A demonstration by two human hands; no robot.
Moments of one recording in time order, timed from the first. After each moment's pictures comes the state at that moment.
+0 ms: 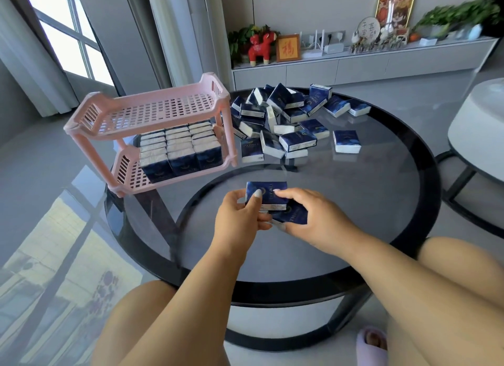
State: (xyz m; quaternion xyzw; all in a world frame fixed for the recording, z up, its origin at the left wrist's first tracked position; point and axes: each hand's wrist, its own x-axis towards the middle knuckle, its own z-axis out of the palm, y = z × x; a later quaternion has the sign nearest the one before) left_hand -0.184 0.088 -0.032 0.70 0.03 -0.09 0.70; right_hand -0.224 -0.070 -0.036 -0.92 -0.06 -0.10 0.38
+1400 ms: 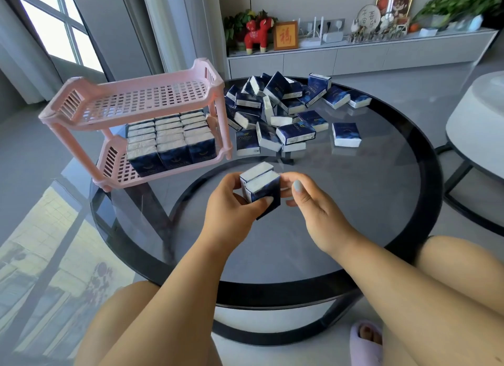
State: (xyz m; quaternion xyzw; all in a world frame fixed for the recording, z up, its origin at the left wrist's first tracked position) left_hand -0.176 0.095 -0.023 0.80 -0.09 -0.02 0.59; right_hand -0.224 -0.060 -0.033 -0.80 -0.04 -0.10 0.59
